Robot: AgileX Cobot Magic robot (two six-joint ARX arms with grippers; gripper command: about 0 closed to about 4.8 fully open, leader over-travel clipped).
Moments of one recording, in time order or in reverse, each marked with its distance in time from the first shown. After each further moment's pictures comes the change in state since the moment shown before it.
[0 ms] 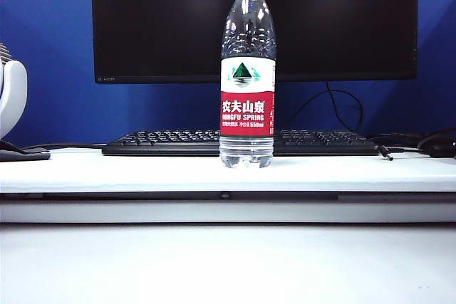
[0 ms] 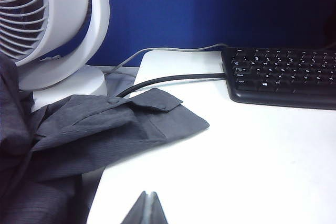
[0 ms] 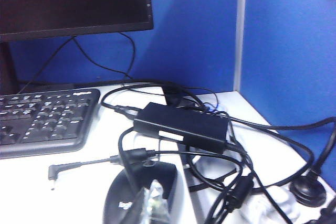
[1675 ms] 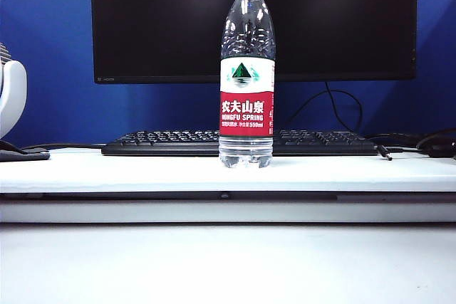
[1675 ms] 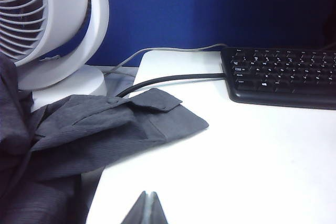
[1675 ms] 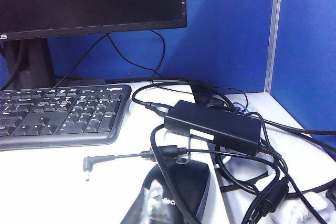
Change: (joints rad) left arm 0.000 0.000 0.000 0.000 0.000 0.000; right arm 0.049 0.000 0.000 0.000 -0.045 0.004
